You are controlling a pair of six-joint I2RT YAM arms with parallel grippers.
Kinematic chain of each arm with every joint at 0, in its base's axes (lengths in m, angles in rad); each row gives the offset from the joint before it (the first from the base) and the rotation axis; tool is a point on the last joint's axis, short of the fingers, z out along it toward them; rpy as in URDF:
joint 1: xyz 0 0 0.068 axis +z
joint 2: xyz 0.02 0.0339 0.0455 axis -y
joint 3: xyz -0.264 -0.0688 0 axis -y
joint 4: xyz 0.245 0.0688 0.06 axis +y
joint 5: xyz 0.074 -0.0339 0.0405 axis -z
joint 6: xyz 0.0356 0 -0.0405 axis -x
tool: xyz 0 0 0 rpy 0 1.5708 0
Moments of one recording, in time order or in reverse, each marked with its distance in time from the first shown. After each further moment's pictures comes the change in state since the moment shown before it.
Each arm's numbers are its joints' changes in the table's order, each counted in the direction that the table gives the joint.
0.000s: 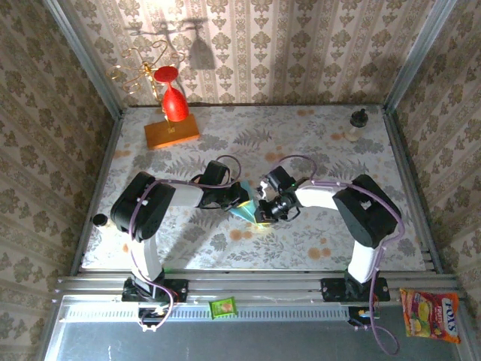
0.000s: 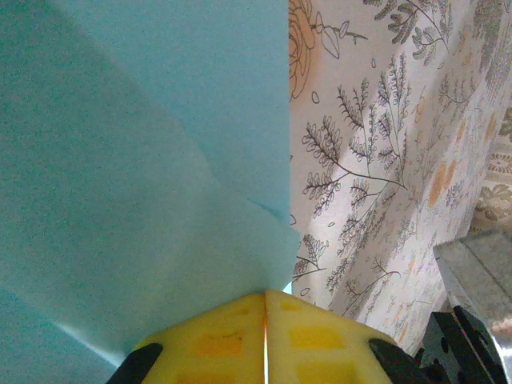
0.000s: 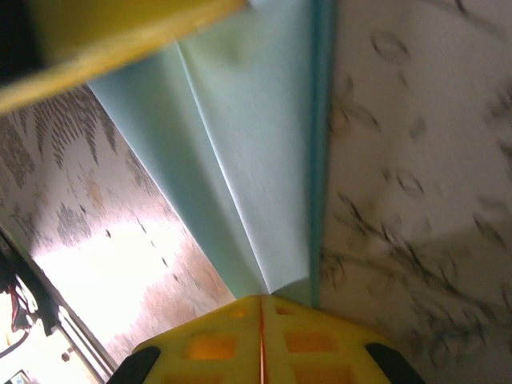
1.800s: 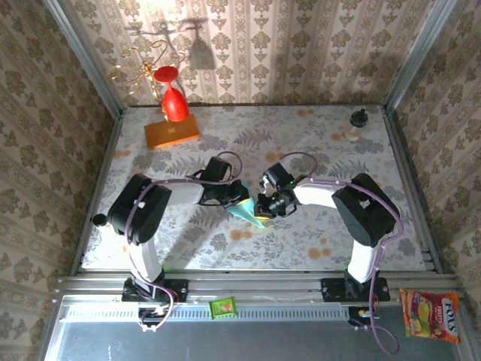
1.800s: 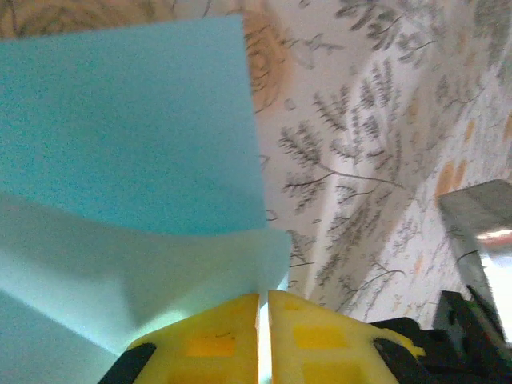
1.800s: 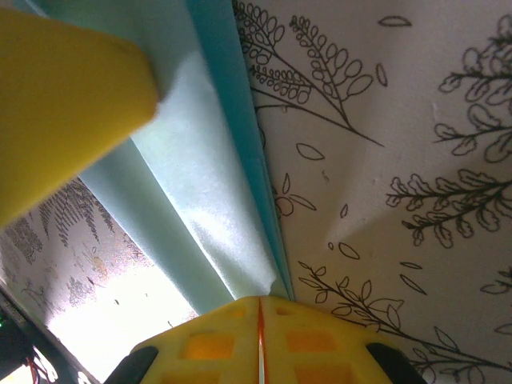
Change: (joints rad) left arm -0.015 0.056 0.063 0.135 -0.055 -0.051; right arm -0.001 -0.028 0.060 -0.022 0.101 -0.169
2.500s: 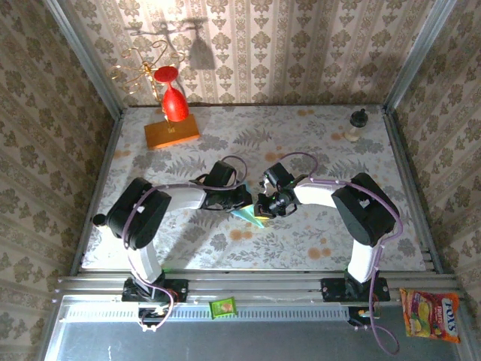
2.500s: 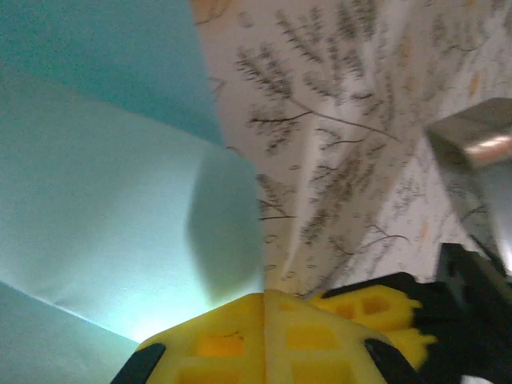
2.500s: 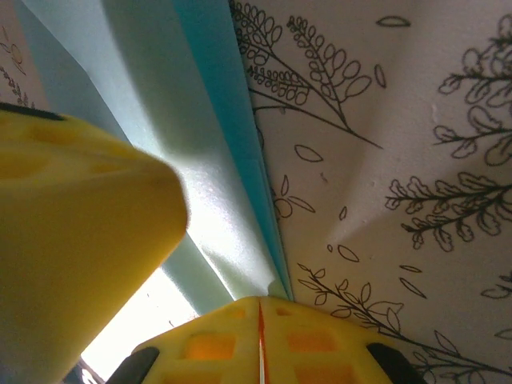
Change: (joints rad) left arm -0.064 0.011 -0.034 -0.006 -0.019 -0.009; right arm -0.001 -0.007 0.000 -0.002 -0.016 0.001
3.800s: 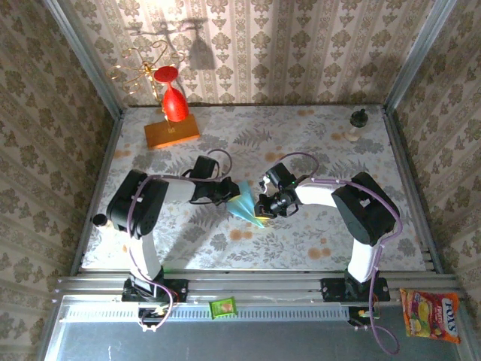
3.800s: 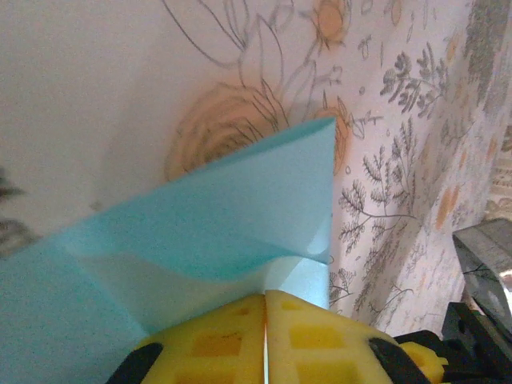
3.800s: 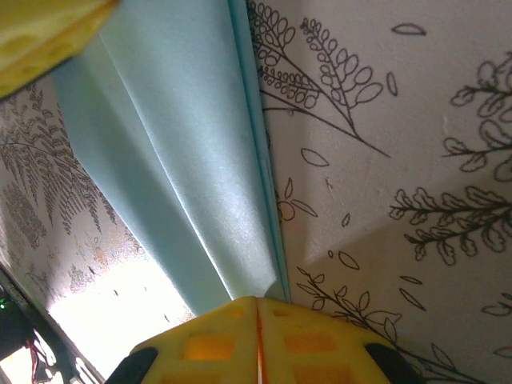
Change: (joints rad) left arm 0.210 -0.076 -0.003 -0.091 0.120 -0.071; right arm -0.021 -0.012 -0.025 -0.017 -0.026 0.060
